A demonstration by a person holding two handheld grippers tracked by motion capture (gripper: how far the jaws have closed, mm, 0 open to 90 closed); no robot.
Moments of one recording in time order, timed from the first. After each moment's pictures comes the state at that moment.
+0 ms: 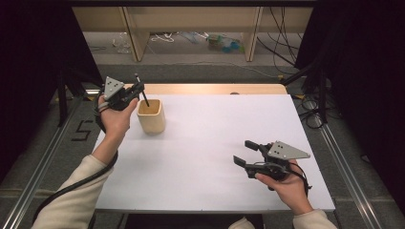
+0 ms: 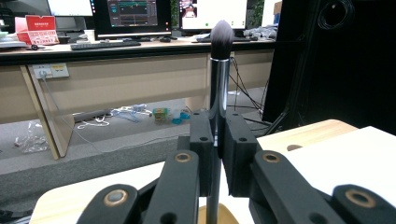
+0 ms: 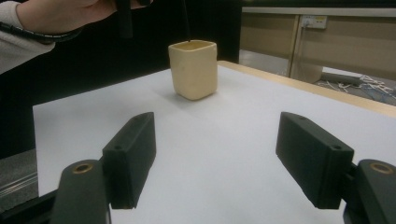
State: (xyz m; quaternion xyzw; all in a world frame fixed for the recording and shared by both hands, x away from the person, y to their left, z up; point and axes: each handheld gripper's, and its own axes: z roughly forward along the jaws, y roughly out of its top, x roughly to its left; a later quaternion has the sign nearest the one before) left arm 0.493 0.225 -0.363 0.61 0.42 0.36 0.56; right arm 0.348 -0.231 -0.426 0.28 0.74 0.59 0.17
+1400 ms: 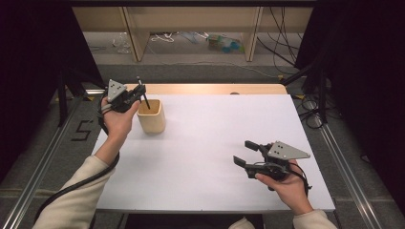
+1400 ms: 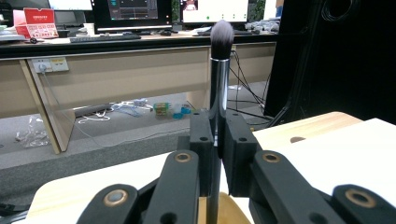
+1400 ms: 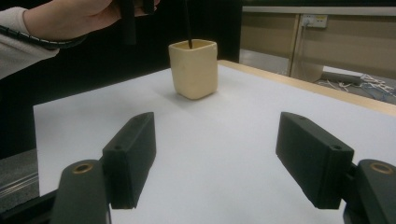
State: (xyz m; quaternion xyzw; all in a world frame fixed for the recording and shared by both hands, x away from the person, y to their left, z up) left arm 0.497 0.225 -0.376 0.62 0.42 0.36 0.55; right arm 0.348 -0.231 -0.426 0.28 0.74 0.59 0.17
